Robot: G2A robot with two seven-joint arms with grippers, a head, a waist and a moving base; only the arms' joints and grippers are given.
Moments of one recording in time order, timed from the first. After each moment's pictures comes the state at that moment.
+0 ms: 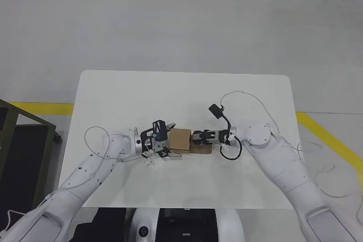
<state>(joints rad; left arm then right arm) 1.08 -1.03 -0.90 -1.22 1.53 -0.82 0.40 -0.92 -1.24 0.90 -1.10 0.09 -0.16 0.98</state>
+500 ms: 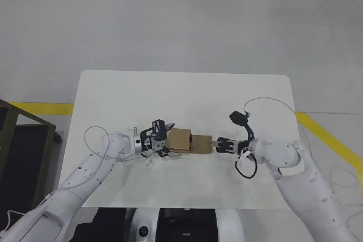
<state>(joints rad) 1.08 -1.03 -0.91 -1.21 1.54 -0.82 0.41 -1.28 -1.10 1.18 -1.73 -0.33 0.17 1.00</state>
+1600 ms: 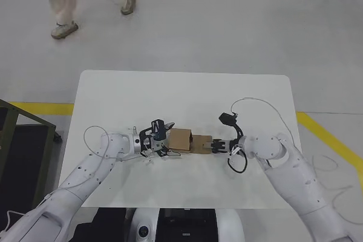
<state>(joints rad) 1.09 -1.03 -0.92 -1.21 1.56 -0.82 0.43 -1.10 -1.14 1.01 -1.42 -0.26 0.04 0.98</state>
